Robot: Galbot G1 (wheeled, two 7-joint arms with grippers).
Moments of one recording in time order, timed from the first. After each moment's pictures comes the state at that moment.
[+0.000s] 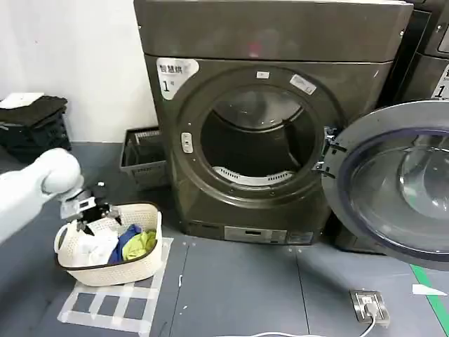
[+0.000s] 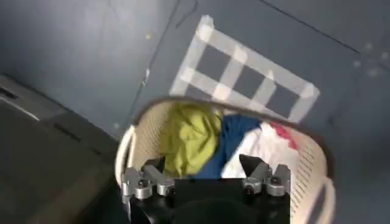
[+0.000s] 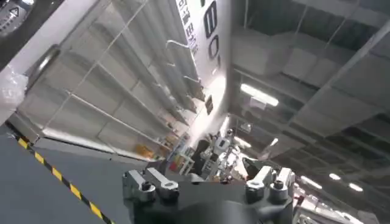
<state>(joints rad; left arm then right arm) -0.28 -0.54 0.88 -1.28 0.43 -0.82 1.21 -1.66 1.43 1.94 1.54 0.06 0.28 0.06</state>
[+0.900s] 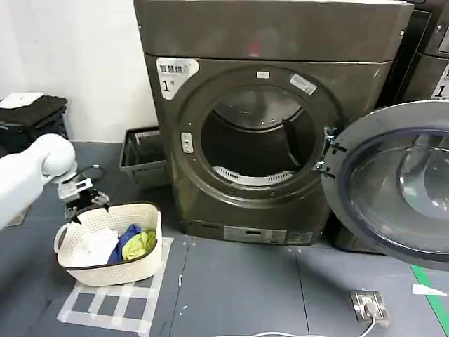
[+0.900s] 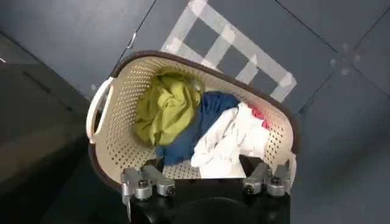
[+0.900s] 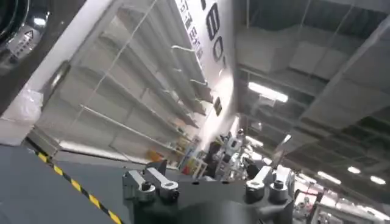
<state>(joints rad) -0.34 -0.62 0.91 -1.06 0.39 -0.82 1.27 -1.67 1.45 1.92 1.56 0.15 0.30 0.02</state>
